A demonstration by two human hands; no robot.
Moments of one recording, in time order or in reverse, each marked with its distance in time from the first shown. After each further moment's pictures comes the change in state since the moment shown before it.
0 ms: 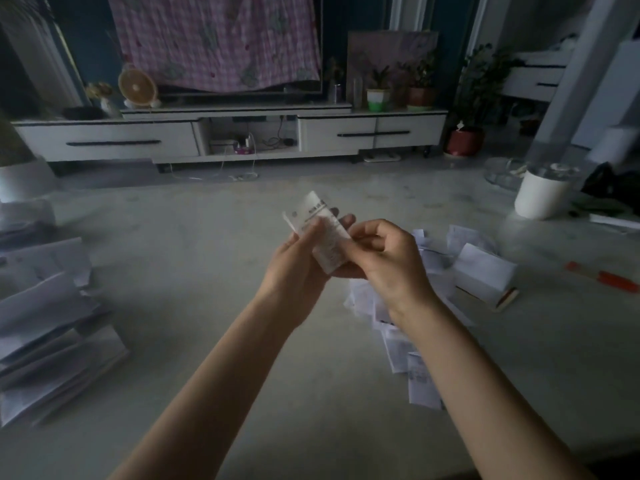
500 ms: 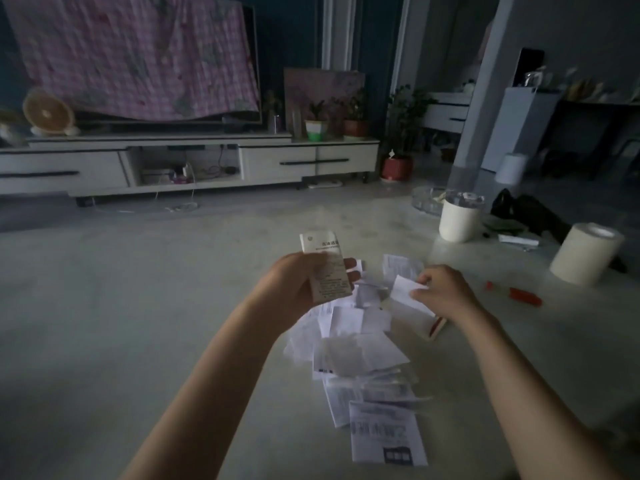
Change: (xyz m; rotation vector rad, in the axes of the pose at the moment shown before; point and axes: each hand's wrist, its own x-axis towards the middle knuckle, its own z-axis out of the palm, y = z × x) left_hand 0.043 -0.010 0.059 0.099 -0.166 -0.327; right_hand 0.063 0.041 -0.184 -1.179 0.215 0.200
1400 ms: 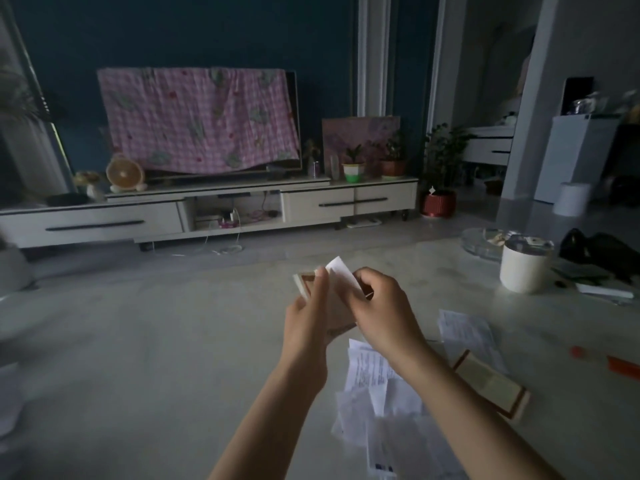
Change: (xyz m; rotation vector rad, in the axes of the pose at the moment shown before) left_hand 0.023 0.019 -0.019 0.149 0.384 0.387; right_hand -0.026 -0.171 0.010 0.719 0.066 -0.359
